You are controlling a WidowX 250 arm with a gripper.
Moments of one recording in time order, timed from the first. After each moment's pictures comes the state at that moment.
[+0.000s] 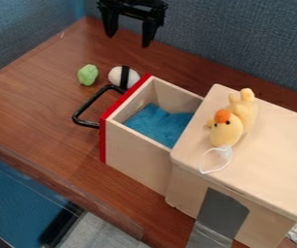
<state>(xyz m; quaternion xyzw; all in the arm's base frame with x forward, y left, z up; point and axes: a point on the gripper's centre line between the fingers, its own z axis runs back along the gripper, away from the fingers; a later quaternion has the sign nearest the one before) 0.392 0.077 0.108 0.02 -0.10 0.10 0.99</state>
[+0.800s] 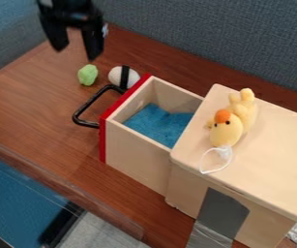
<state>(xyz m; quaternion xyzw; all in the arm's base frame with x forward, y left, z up) 0.301 0.114 0.104 -0.04 -0.09 0.03 0.99</state>
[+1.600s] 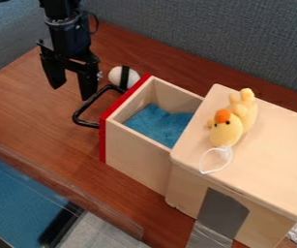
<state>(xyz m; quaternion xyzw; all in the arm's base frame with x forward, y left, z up) 0.296 0.112 0.047 -0.03 -0.05 0.01 1.00</state>
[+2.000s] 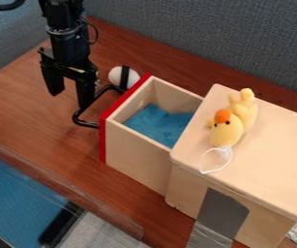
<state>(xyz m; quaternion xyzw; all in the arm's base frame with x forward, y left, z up) 0.298 0.119 0.033 -0.02 -0.02 0.00 1.00</state>
